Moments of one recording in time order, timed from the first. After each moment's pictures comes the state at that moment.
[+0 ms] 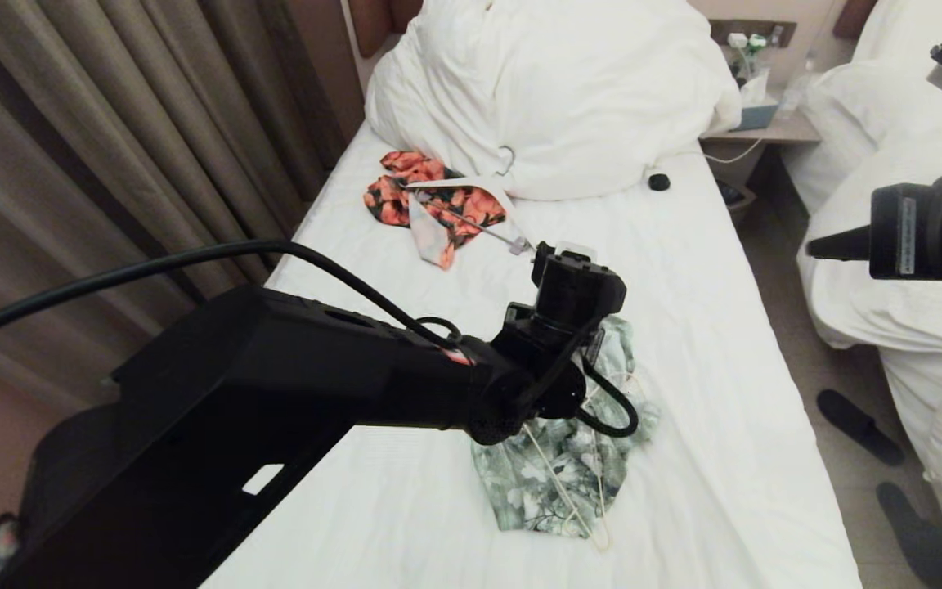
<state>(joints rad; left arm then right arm) -0.88 2.27 -1.63 -0.32 0.70 0.03 0.41 1.40 -1.44 0.47 -0.16 0.22</state>
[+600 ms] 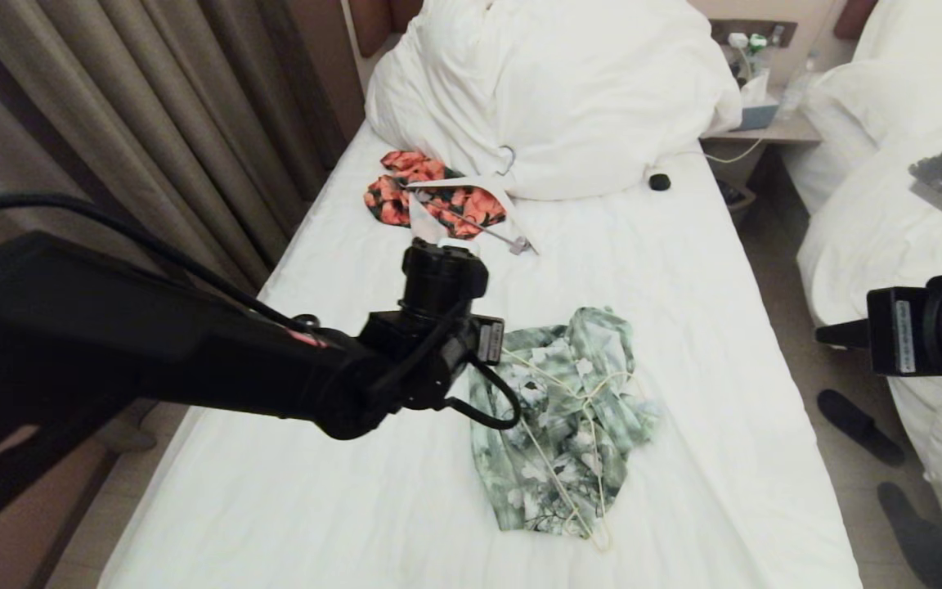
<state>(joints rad) -0.68 2.00 -1.22 -0.42 0.52 -0.05 0.41 1.33 -1.22 0.46 -0.17 0.27</state>
